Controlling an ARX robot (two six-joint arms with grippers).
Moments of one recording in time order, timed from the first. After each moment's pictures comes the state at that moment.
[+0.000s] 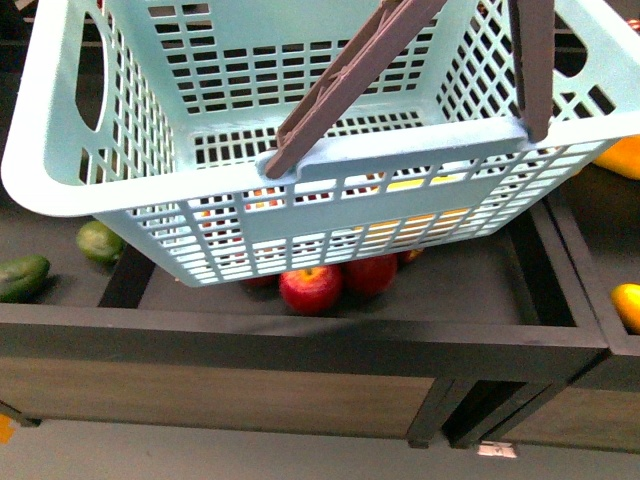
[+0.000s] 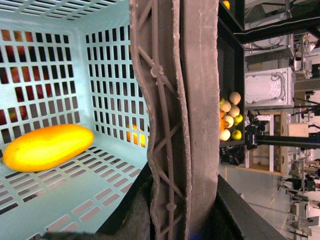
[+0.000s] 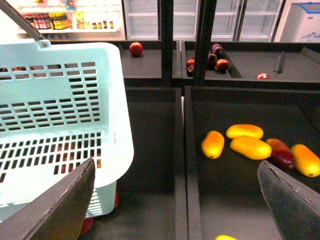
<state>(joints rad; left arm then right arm) -0.43 1.82 1.60 -0.36 0.48 -0.81 0.00 0.86 0.14 0.73 0.00 -0.01</state>
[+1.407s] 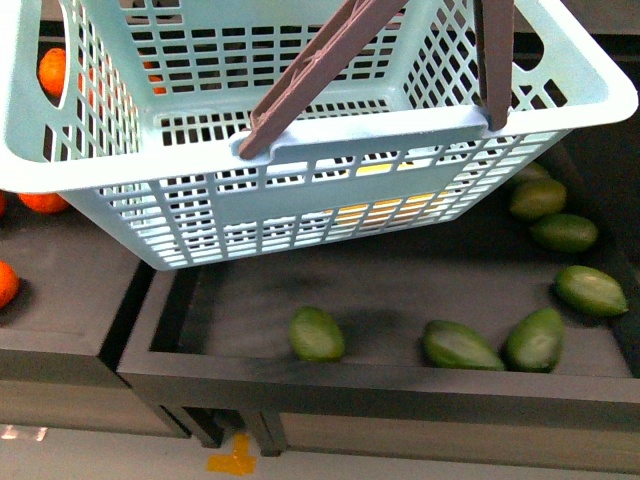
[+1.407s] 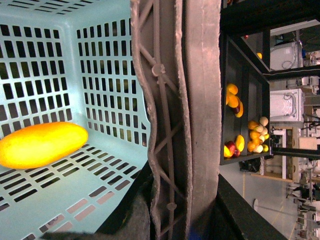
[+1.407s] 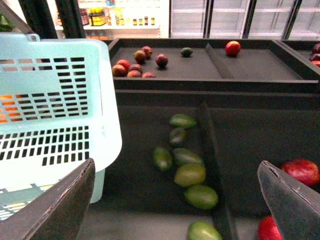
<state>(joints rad) -0.42 1.82 1.60 -0.36 0.46 -0.80 0.00 0.86 0.13 0.72 0.00 -0.01</state>
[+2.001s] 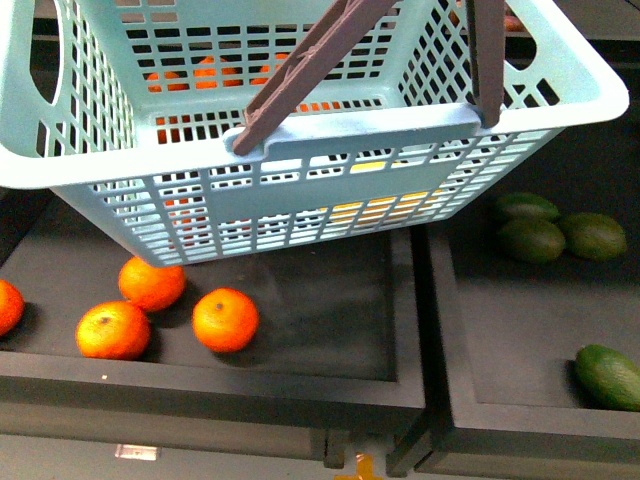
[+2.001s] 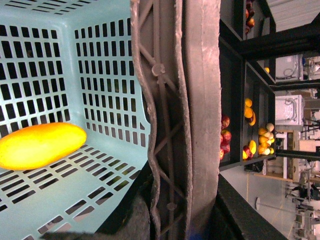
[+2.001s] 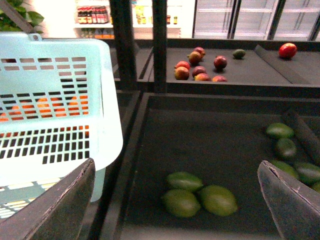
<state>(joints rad) -0.42 1.82 1.59 -0.36 0.46 -0.80 0.00 0.86 0.13 0.72 0.00 -0.01</state>
